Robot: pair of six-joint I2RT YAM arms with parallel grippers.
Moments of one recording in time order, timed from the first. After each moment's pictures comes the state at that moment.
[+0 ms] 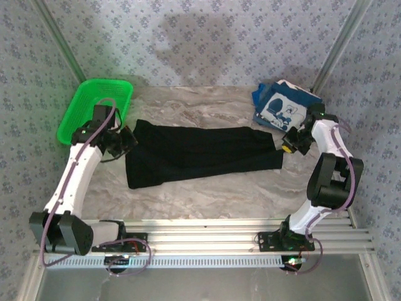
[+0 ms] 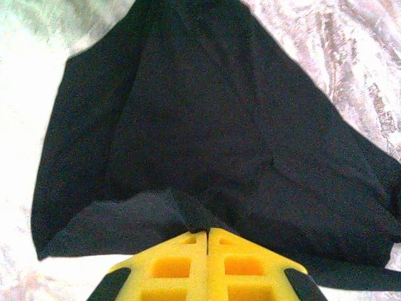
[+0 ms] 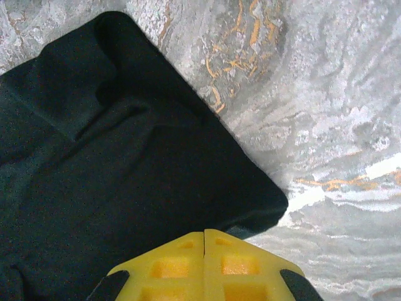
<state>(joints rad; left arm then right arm) -0.11 1.26 1.23 -0.99 0.17 -0.72 -0.23 1.68 1.31 -0.99 -0.29 0.46</state>
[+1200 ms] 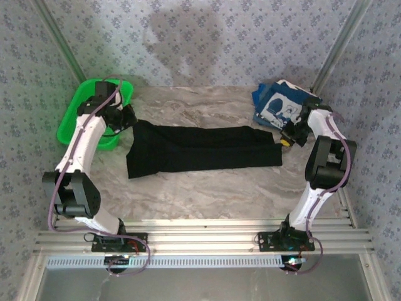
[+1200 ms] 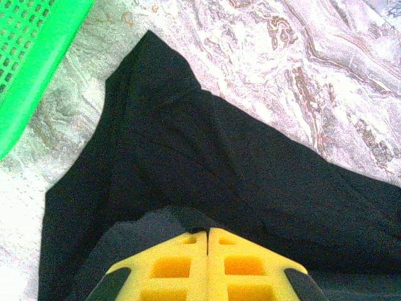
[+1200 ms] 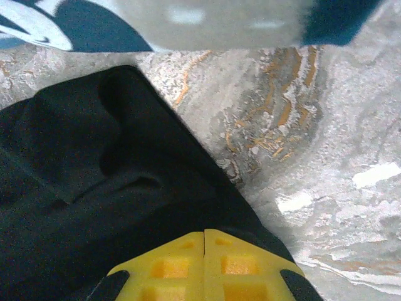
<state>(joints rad) -0.05 1.57 1.51 -0.92 0.19 -0.52 -0.21 1.90 1.50 -0.99 -0.27 0.42</state>
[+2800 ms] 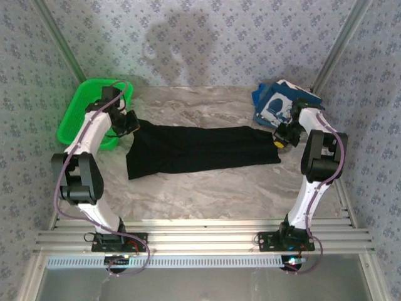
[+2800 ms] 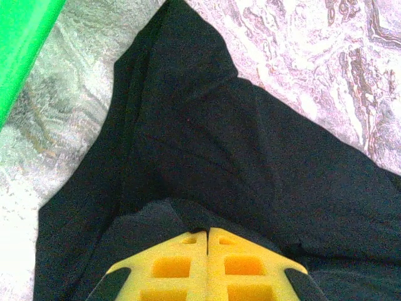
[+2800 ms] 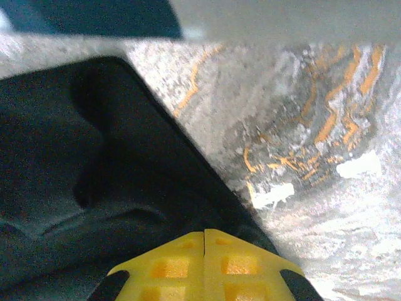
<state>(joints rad) -0.03 1.73 1.48 -0.85 0.22 -0.50 -0.15 2.01 1.54 -0.99 -0.22 0.42</state>
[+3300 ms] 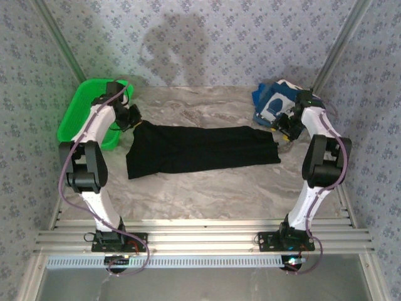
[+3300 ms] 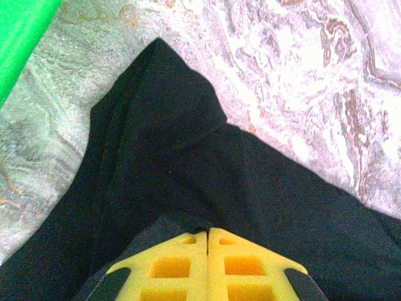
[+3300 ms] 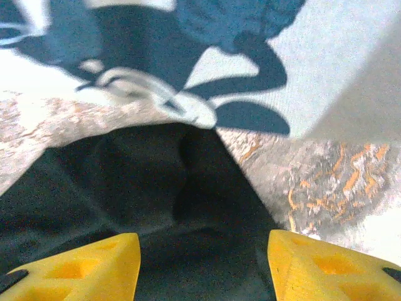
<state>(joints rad) -0.03 1.88 1.60 -0.81 0.22 -0.57 -0.15 1.89 1.51 -0.86 -0.25 0.43</state>
